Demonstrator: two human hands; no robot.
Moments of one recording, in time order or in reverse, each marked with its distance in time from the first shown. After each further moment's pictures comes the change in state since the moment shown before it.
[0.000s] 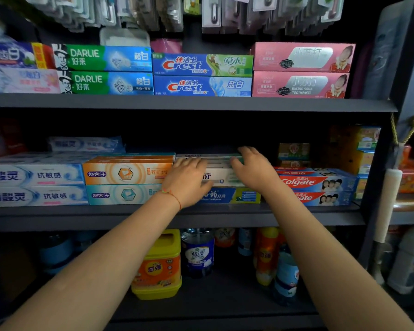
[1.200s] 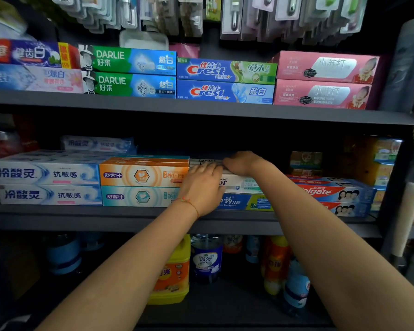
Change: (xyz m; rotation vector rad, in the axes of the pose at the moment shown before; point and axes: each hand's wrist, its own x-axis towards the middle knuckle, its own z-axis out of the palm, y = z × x) left_hand -0.001 -0.003 0.013 -0.042 0.105 0.009; right_hand 0.066 -0.043 0.020 -0.242 -0.369 0.132
